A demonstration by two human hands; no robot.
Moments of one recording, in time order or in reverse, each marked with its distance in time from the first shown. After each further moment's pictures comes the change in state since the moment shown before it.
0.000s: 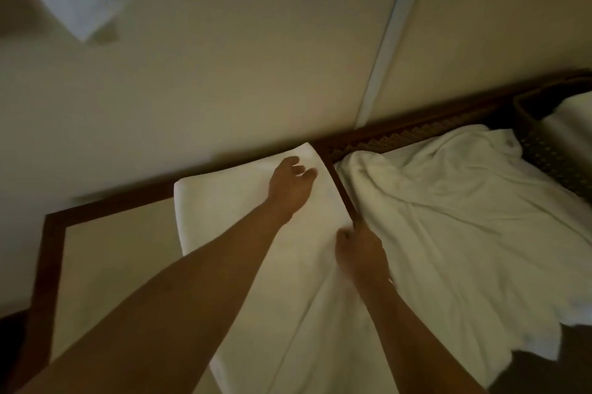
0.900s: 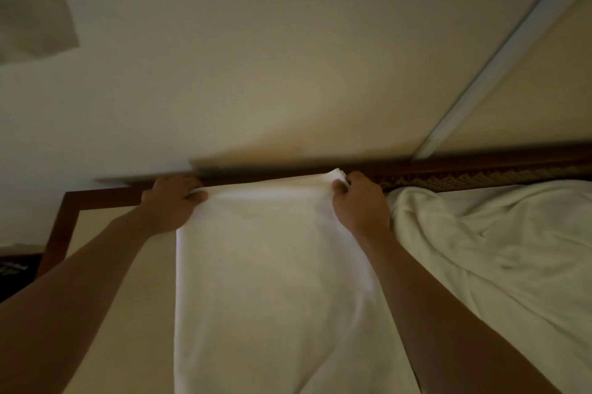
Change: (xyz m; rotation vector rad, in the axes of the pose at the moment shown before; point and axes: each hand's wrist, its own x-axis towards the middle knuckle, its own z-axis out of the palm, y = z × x) left_hand 0.056 -0.081 -0.228 0.947 0.183 -0.097; right_hand 0.158 -0.109 0.040 -0.224 -0.102 -0.444
